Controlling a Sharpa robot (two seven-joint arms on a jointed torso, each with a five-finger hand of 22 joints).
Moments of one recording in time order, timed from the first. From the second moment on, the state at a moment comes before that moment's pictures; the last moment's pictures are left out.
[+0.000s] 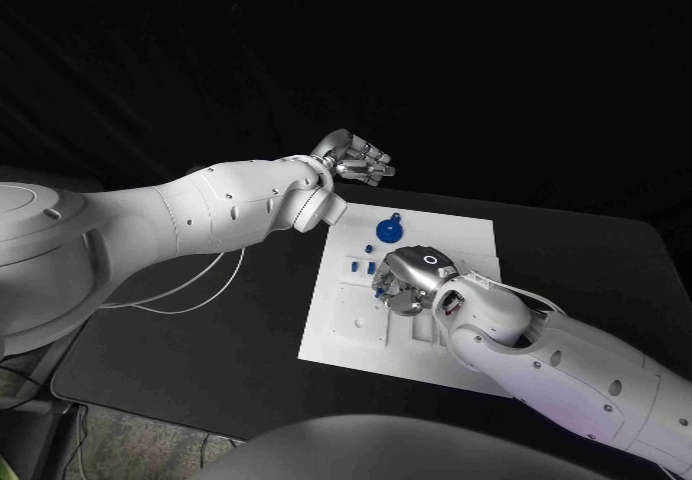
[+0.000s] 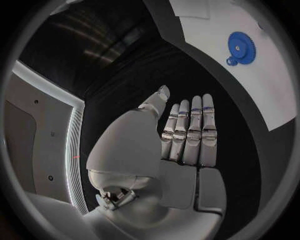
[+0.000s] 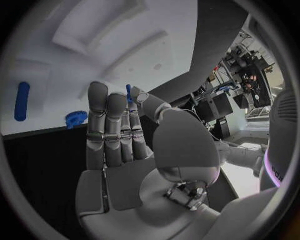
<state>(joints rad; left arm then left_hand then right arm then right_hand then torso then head) 1.26 -0.57 -0.12 1.09 -0.42 -0.39 0.19 1.40 -0.07 0.20 -0.04 0.09 1.04 0.15 0.06 0.06 1.13 0.13 0.06 0.06 1.15 0.12 0.07 0.07 0.09 1.10 0.10 0.07 0.12 0.86 -0.50 0.12 1.46 -1.91 -0.22 -0.22 1.24 -0.11 0.63 -0.26 0.09 1.27 0.07 0.06 0.13 1.38 0.01 0.06 0.07 1.45 -0.07 0.71 0.81 0.11 1.43 -0.09 0.54 0.88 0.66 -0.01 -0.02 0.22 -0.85</state>
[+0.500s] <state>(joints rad) 1.26 -0.57 -0.12 1.09 -0.42 -0.39 0.19 1.40 -0.07 0.20 -0.04 0.09 1.04 0.15 0.06 0.06 1.13 0.13 0.06 0.06 1.15 0.12 0.07 0.07 0.09 1.10 0.10 0.07 0.12 0.85 -0.50 0.11 1.47 -1.93 -0.21 -0.22 1.24 -0.11 0.63 -0.26 0.09 1.28 0.07 0.06 0.13 1.38 0.02 0.06 0.07 1.45 -0.07 0.71 0.81 0.11 1.43 -0.10 0.53 0.91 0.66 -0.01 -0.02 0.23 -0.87</state>
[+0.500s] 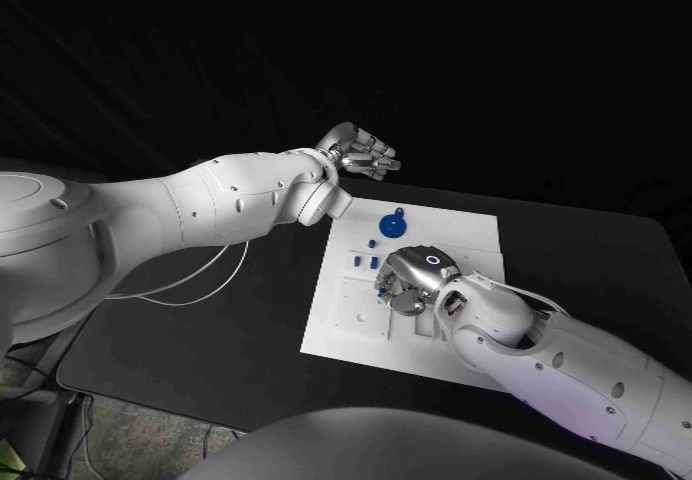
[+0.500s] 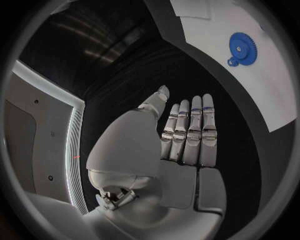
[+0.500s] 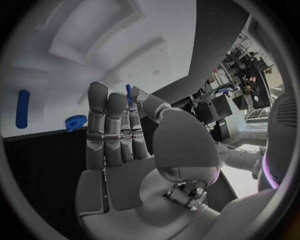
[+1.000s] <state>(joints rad) 1.26 -0.57 -0.12 1.09 -0.42 -0.39 0.19 1.40 -0.07 0.20 -0.04 0.09 1.04 0.15 0.06 0.06 1.13 0.13 0.06 0.06 1.15 0.12 0.07 0.07 0.09 1.10 0.10 0.07 0.12 0.84 -0.51 0.10 1.47 -1.93 -0.21 -0.22 1.24 -0.10 0.63 -0.26 0.09 1.28 0.07 0.06 0.13 1.38 0.01 0.06 0.07 1.45 -0.07 0.71 0.81 0.11 1.44 -0.09 0.53 0.92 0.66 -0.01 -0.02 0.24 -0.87</state>
